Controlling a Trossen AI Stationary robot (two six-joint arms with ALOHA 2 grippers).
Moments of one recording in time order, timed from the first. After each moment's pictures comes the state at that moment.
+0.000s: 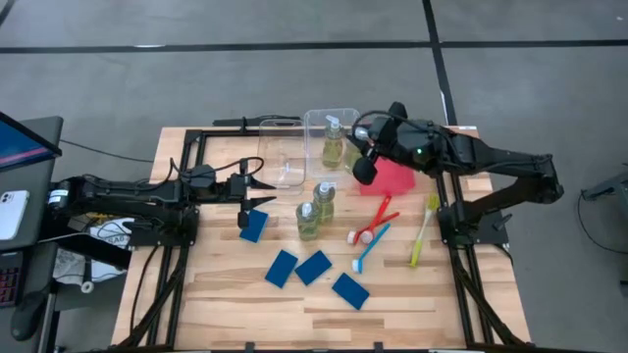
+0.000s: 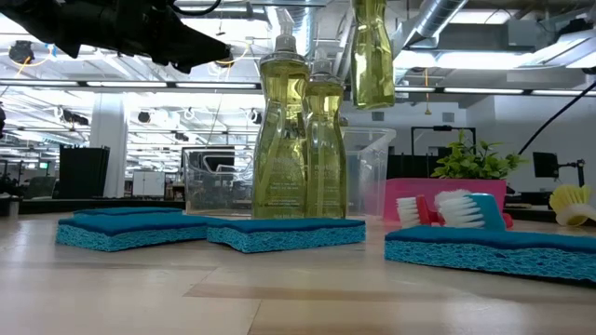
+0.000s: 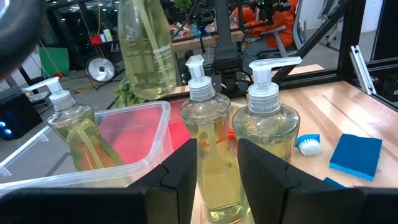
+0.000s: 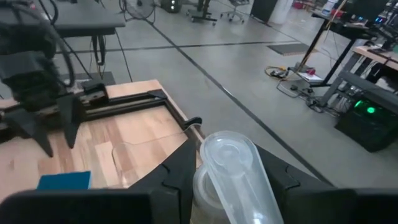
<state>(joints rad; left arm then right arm) 0.10 0.86 0.40 0.36 0.05 0.25 -0.09 1.14 1.48 -0.56 0.52 0.00</state>
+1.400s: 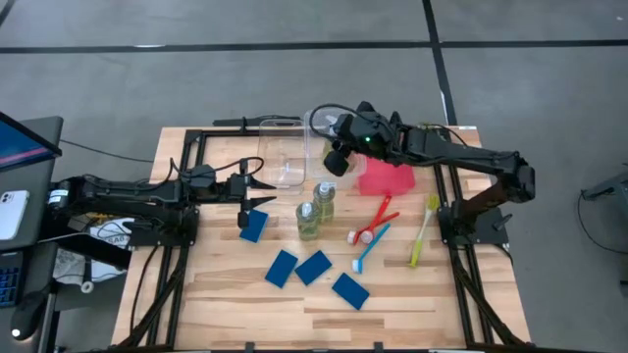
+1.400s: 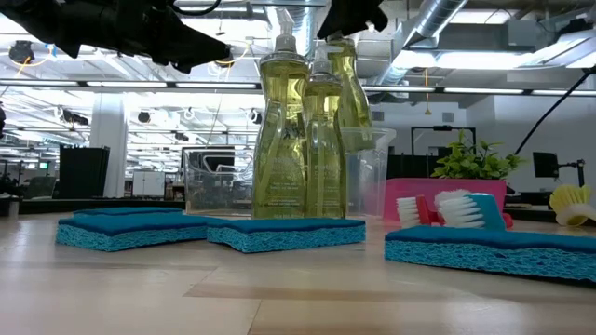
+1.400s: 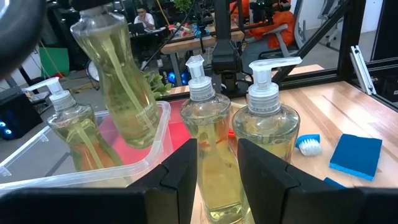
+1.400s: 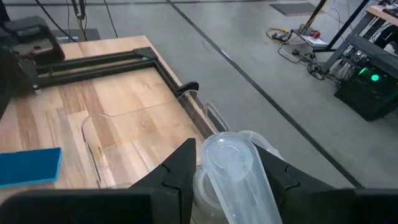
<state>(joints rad) 0.10 0.86 0.40 0.36 0.05 0.25 -0.26 1.36 1.48 -0.51 0.38 0.00</state>
